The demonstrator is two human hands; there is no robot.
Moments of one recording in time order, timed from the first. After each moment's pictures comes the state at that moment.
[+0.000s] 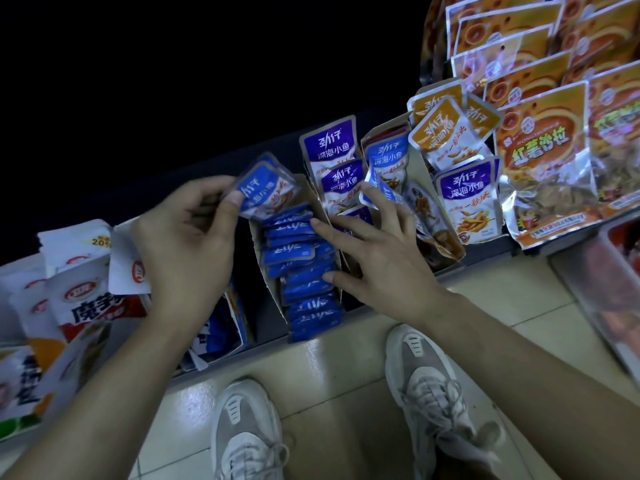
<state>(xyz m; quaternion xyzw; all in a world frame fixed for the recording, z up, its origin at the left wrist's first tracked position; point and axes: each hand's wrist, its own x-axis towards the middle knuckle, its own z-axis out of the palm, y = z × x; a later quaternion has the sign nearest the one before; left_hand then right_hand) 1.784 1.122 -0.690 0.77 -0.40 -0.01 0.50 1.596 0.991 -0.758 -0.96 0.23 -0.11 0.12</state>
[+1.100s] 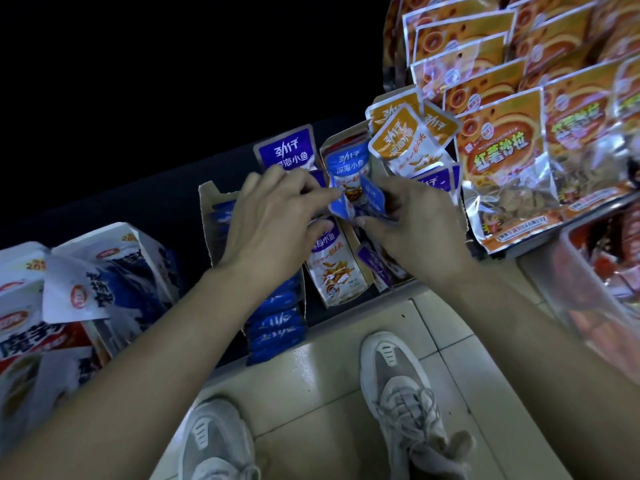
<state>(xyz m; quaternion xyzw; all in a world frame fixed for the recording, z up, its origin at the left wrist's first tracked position) 1.739 1.029 -0.714 0.73 -0.66 0.04 0.16 1.563 0.929 -0.723 -0.85 0.39 -0.21 0.27</state>
